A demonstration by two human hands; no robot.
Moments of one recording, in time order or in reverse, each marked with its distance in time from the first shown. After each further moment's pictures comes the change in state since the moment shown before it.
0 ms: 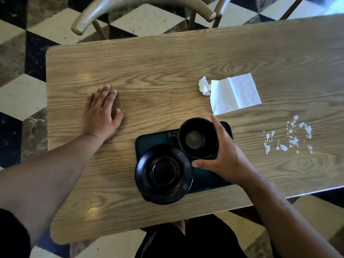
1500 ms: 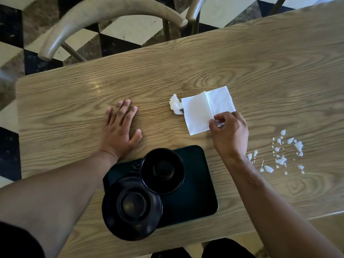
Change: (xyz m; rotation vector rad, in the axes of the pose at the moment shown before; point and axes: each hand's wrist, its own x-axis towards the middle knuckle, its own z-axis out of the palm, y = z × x) left_hand 0.045 0.122 0.036 0.033 -0.080 0.173; right_hand 0.110 0.068 -0.069 -0.051 0.655 0.212
